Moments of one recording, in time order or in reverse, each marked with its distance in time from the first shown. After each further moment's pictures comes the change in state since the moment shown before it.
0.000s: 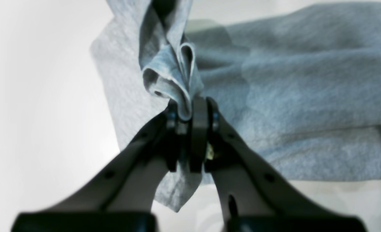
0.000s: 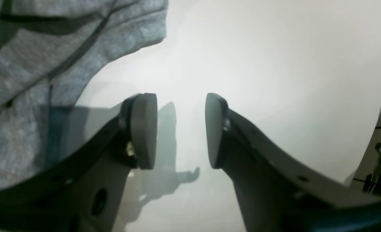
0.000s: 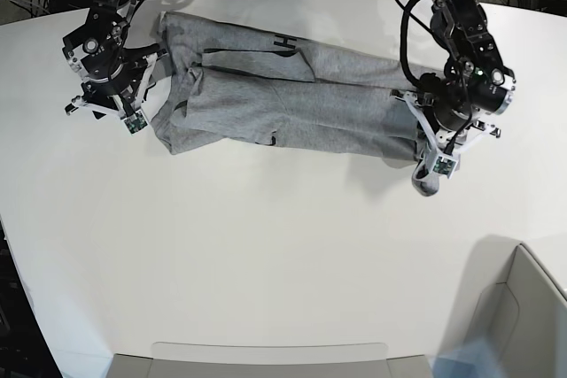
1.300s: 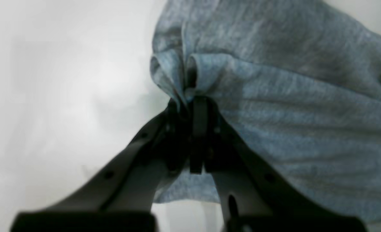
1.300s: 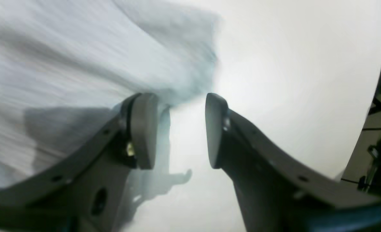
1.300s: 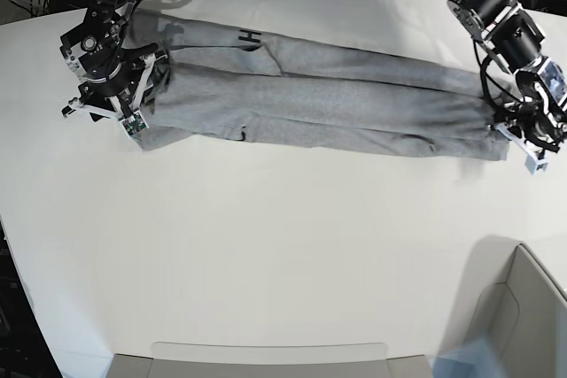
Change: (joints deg) left arm -19.5 -21.6 -23.5 -51.7 0.2 -0.2 -1.2; right arm -0.2 0.3 0.1 1.9 0.0 0.0 0.0
